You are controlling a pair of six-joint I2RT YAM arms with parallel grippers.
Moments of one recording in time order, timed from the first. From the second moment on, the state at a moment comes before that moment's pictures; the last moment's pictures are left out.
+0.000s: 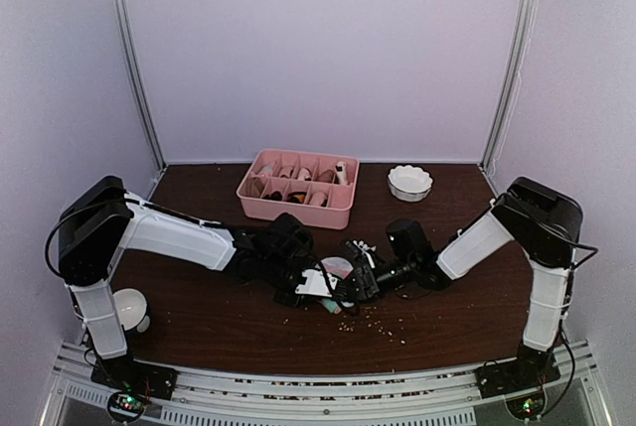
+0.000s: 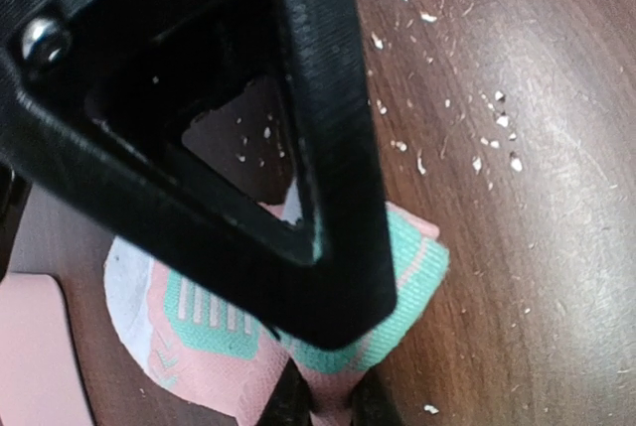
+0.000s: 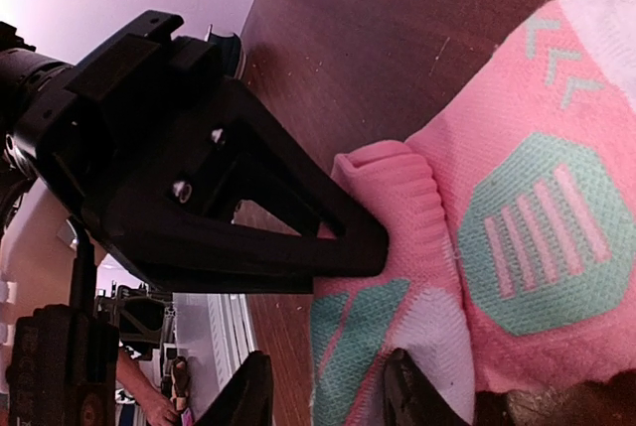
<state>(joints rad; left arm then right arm) -0.99 1.86 1.07 -0.16 0.18 0.93 0.73 1.95 0.76 0.57 -0.89 0.68</state>
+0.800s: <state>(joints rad) -0.93 1.86 1.07 -0.30 0.50 0.83 0.69 1.85 0.81 0.38 -0.71 0.66</state>
